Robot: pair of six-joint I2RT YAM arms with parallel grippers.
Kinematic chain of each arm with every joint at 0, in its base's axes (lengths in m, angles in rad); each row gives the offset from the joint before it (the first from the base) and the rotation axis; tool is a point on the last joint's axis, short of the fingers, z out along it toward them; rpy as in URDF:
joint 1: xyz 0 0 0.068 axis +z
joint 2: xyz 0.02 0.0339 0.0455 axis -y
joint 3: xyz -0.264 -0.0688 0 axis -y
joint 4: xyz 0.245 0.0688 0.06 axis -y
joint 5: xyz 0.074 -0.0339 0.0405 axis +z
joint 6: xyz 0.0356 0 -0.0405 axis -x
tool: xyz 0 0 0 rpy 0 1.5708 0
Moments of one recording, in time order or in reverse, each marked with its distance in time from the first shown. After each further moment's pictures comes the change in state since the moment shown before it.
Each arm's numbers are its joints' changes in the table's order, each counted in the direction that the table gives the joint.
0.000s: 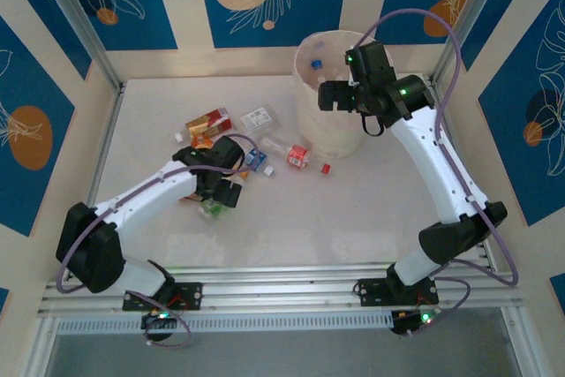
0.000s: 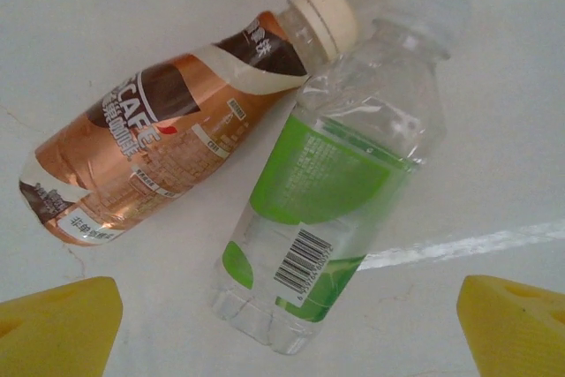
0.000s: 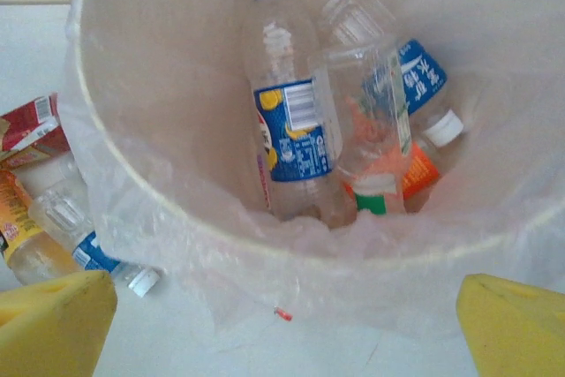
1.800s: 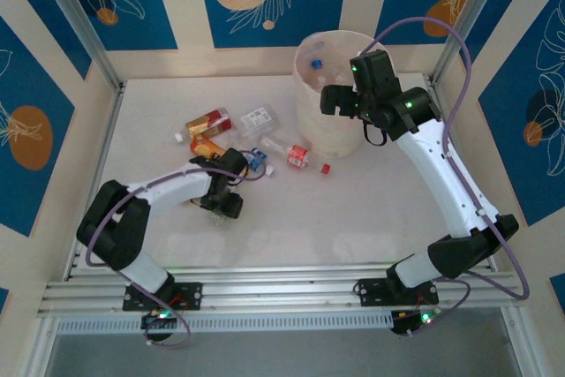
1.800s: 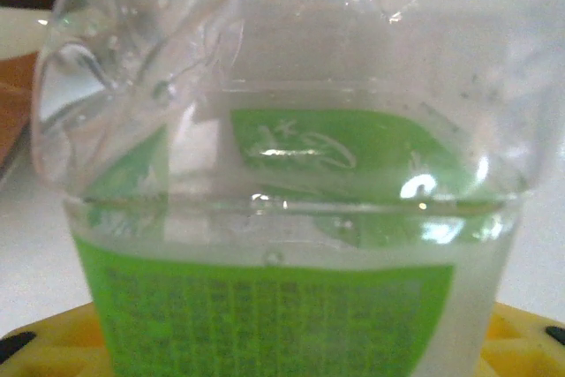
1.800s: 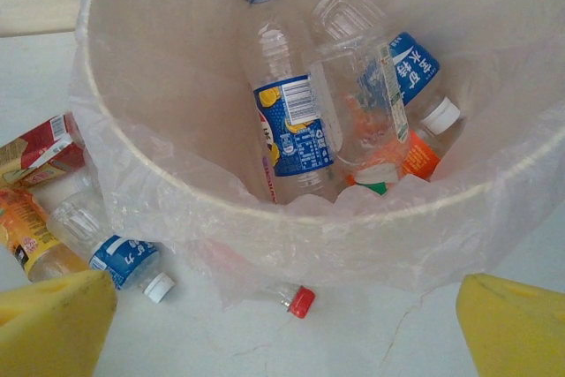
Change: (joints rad) left arm 0.026 -0.129 -0.132 0.196 -0.206 -0.049; right arm 0.022 0.081 -0.096 0.065 -0.023 -0.060
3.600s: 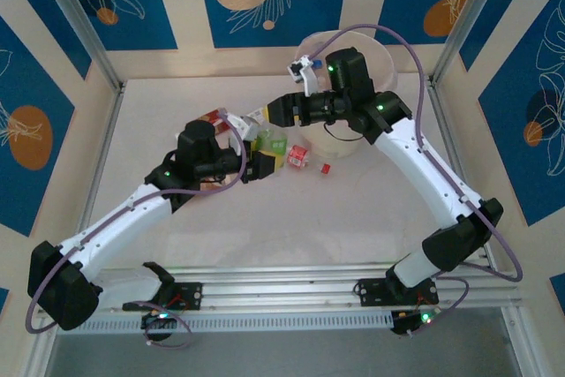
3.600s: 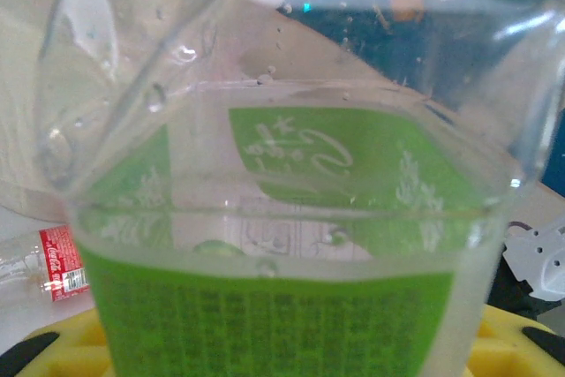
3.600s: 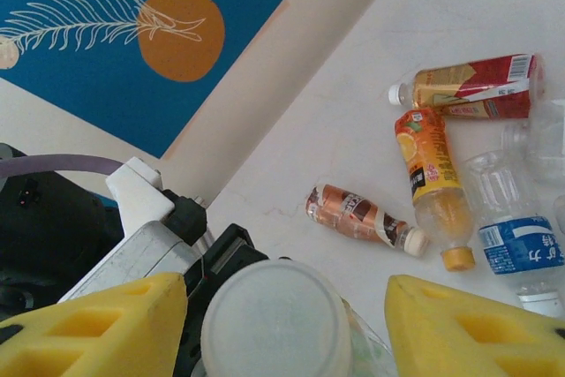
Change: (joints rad) left arm -0.024 0.396 -0.009 0.775 -0.642 -0.026; right arm 0.101 -0.066 -0.057 0.358 0.861 0.009
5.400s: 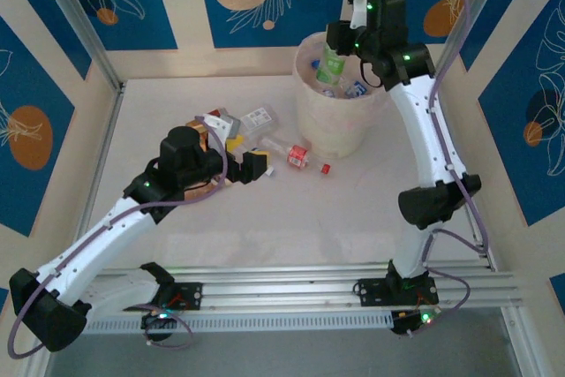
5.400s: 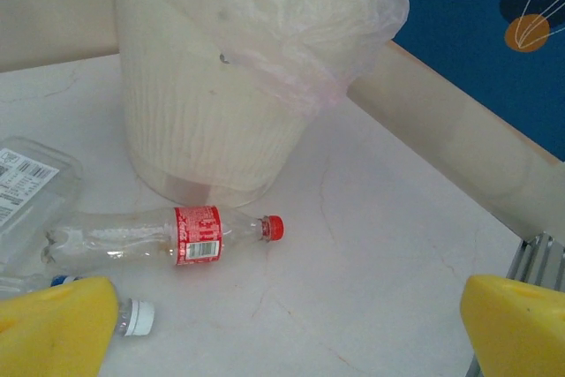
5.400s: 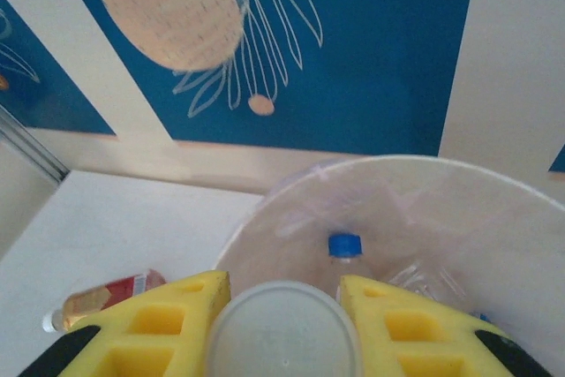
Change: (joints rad) left arm -0.003 0.148 0.010 -0.173 0.302 -0.001; right arm -0.261 -0.326 0.585 -0.148 -0.578 0.203
